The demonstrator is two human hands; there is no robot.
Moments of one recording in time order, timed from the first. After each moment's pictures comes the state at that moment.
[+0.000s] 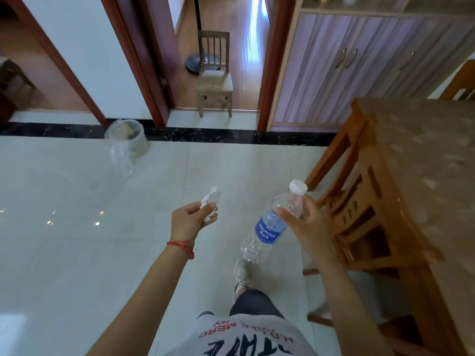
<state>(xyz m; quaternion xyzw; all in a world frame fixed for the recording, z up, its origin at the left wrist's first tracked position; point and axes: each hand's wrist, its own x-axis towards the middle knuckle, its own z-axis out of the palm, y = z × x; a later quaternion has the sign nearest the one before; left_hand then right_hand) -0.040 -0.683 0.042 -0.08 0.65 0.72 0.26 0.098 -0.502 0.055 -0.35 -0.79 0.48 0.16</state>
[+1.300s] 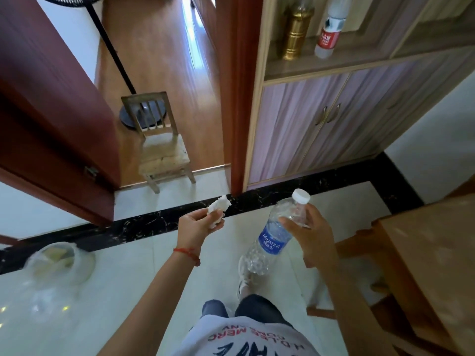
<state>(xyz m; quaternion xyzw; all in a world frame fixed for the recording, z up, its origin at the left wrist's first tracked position) -0.545 -0.235 0.040 -0.01 0.65 0.66 0.38 -0.363 -0.099 0.044 -0.47 -0.74 0.44 0.20</state>
